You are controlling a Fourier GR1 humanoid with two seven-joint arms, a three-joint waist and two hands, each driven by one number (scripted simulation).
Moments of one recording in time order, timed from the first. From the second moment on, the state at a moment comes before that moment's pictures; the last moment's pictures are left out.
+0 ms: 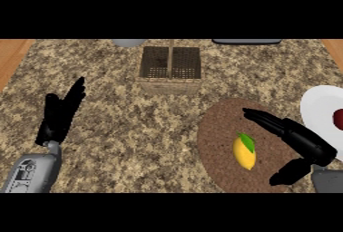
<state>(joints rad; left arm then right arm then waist) -0.23 0.26 0.02 -1.38 -0.06 0.02 0.24 -0.11 -0.38 0.04 -1.51 0.60 0.50 -0.53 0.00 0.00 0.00</state>
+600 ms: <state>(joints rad) -0.21 0.21 0.04 -1.37 -0.10 0.01 0.21 -0.13 -0.32 0.06 -1.45 0.69 0.50 -0.53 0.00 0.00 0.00</state>
